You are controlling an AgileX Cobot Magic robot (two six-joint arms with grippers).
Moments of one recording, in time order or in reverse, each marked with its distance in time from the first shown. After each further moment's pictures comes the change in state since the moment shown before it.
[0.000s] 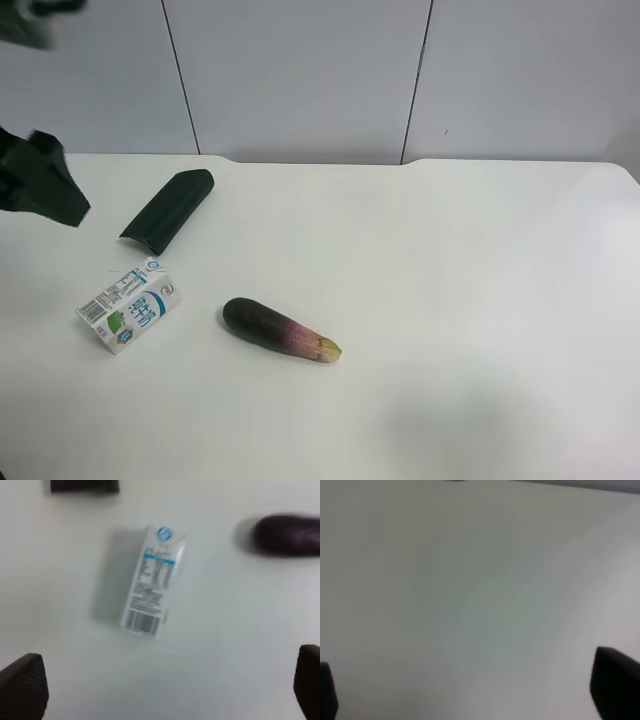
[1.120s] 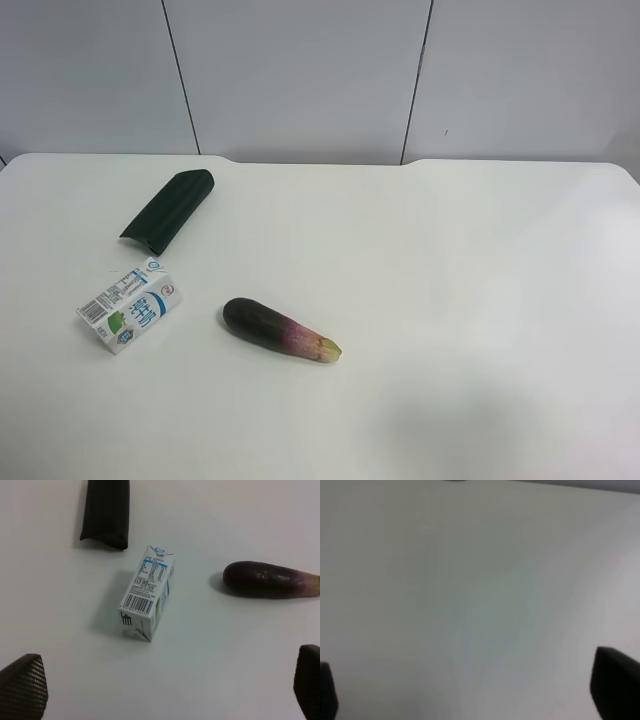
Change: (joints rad) left arm 0.000 -1.062 0.507 0.013 -0.006 -0.060; right arm 0.000 0.000 0.000 0.001 0.000 0.001
